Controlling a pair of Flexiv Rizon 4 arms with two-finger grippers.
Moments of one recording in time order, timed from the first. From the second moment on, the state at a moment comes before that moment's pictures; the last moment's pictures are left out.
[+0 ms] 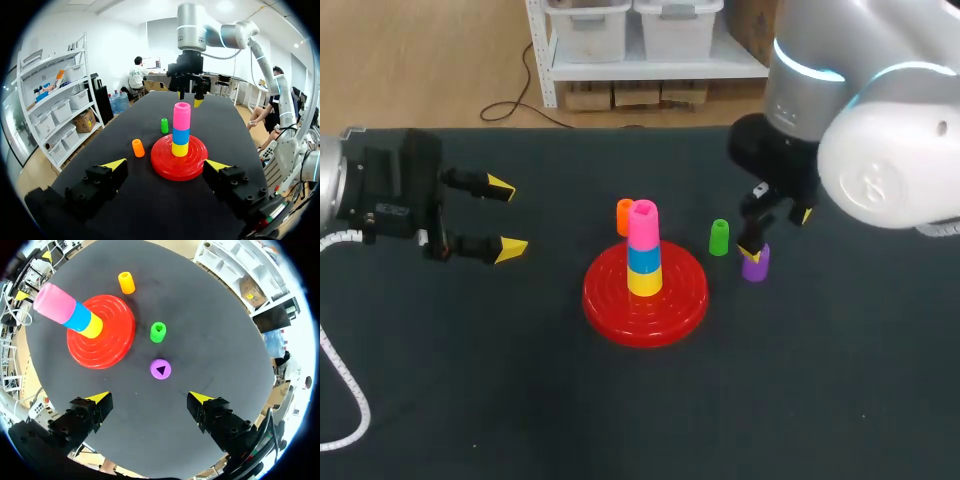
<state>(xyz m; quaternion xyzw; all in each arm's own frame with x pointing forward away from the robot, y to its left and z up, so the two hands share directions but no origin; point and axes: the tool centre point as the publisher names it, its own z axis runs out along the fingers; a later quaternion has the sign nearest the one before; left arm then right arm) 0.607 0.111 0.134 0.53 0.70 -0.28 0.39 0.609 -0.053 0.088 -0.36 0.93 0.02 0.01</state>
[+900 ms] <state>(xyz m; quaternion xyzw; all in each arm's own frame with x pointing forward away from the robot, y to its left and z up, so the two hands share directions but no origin) 0.607 0.111 0.134 0.53 0.70 -0.28 0.39 0.619 -0.054 0.074 -0.34 0.94 0.01 0.01</state>
